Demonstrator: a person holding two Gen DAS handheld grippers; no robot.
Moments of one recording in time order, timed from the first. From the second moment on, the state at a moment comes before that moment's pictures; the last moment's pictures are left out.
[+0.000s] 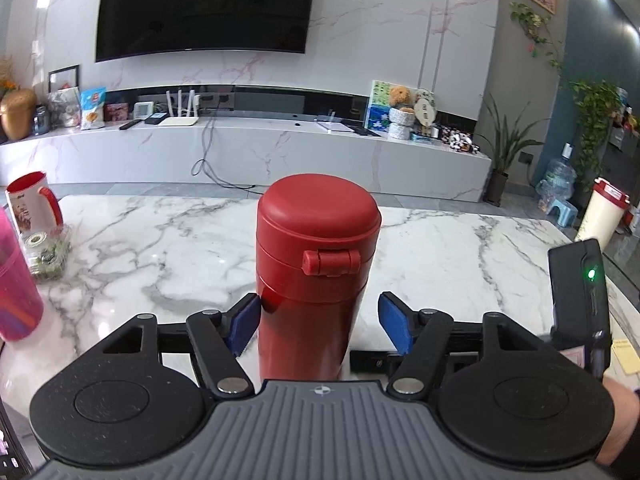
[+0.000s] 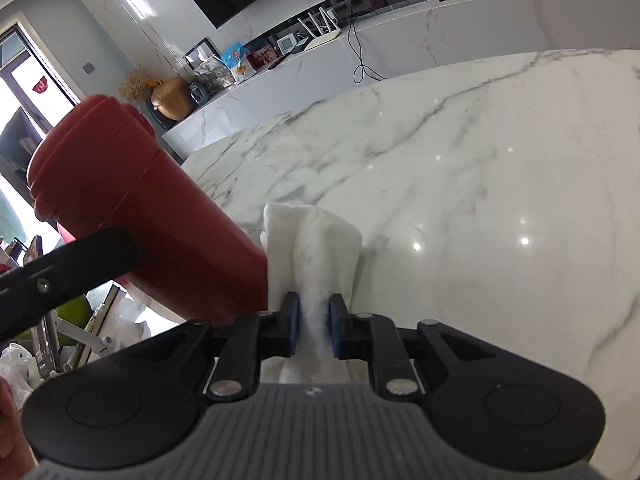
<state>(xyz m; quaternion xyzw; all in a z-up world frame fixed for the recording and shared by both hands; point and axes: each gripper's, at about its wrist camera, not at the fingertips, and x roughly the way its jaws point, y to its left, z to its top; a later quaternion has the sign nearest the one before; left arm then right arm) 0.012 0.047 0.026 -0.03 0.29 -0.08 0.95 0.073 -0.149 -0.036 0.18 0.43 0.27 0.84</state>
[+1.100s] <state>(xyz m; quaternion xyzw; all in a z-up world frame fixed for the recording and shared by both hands) 0.013 0.044 0.027 -0.02 0.29 -0.06 0.96 0.097 -0.196 -0.053 0.20 0.40 0.30 0.84</state>
